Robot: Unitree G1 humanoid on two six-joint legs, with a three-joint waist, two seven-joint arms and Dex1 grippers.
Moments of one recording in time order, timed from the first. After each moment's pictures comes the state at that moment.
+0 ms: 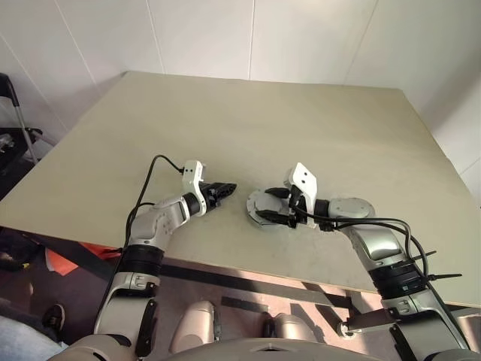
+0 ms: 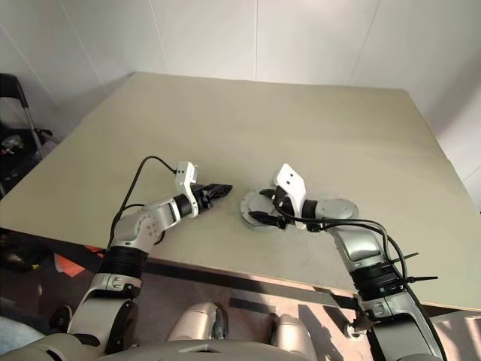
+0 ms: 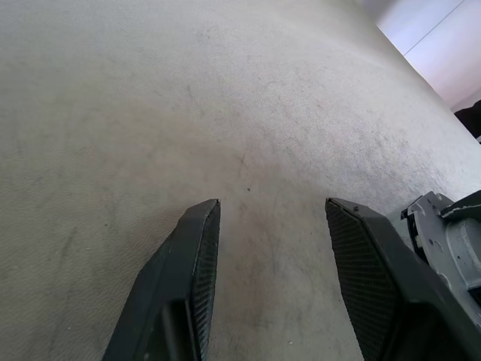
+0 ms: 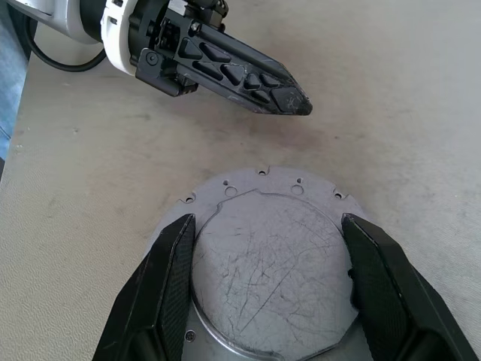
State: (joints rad) left arm -0.47 0.13 0.06 0.31 -0.44 0.65 -0.58; right arm -0.33 -0.48 0.19 0.03 0.20 0.33 0.96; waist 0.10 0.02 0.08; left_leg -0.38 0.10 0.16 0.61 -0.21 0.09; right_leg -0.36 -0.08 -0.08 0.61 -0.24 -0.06
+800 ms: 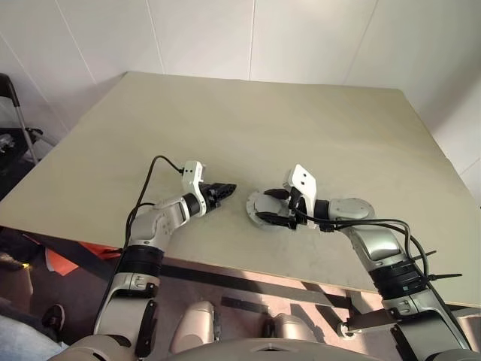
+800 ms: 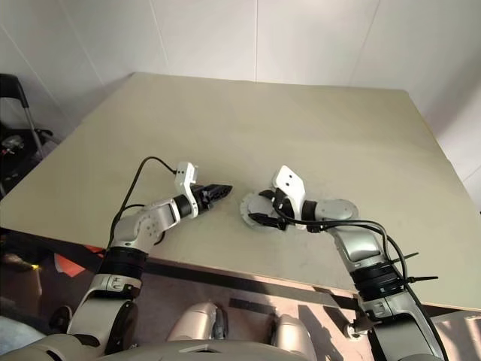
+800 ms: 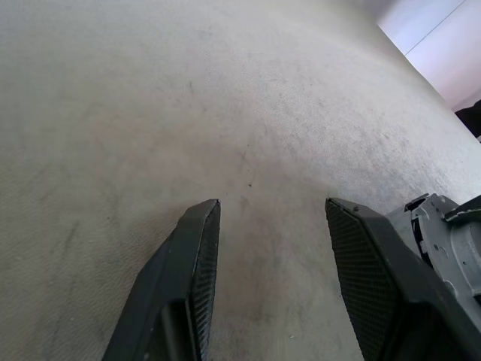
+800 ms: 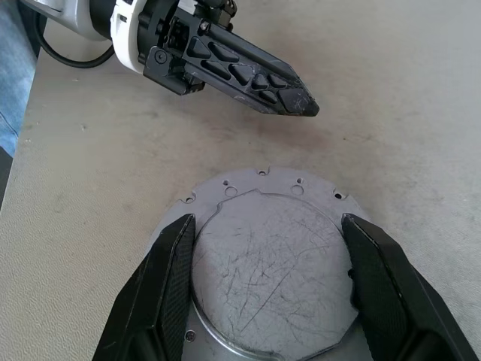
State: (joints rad) left arm -0.46 0.13 0.06 0.31 -0.44 0.65 -0.58; right arm -0.33 -0.49 0.19 0.03 0.20 0.32 0.98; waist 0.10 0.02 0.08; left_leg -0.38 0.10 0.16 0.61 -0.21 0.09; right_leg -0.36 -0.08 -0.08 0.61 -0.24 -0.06
